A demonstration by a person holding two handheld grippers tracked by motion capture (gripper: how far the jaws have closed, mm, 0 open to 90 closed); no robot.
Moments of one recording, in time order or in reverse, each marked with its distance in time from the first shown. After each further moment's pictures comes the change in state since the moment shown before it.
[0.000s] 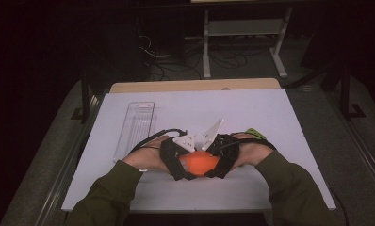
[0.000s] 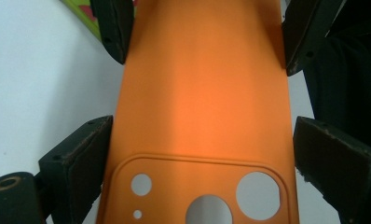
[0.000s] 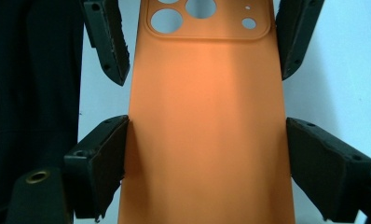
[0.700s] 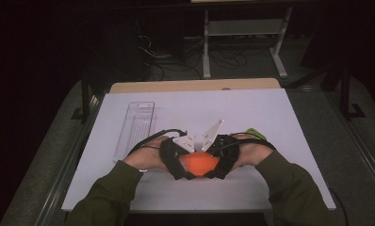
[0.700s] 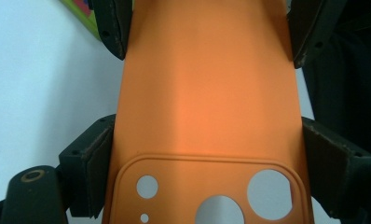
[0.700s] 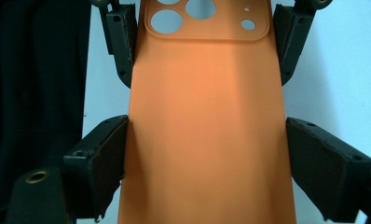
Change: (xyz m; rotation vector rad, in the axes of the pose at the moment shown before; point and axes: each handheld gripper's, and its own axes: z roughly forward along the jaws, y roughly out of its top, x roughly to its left) left arm 0.000 -0.001 0.001 -0.010 -0.025 -0.020; right arm 0.002 0.000 0.000 -0.012 0.015 -0.008
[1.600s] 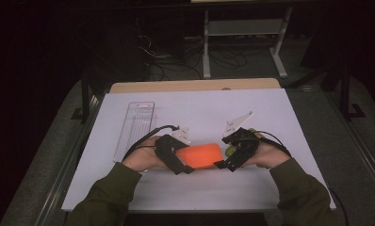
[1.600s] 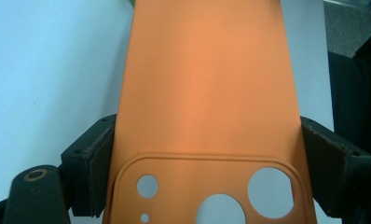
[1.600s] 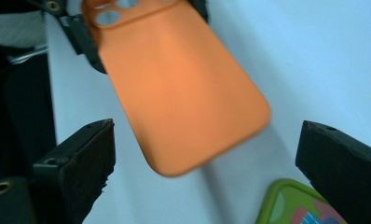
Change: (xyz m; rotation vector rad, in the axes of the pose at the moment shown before) left arm 0.006 -0.010 -0.010 -0.001 0.118 -0.175; right arm -0.009 -0.046 -0.027 -0.159 -0.135 0.305
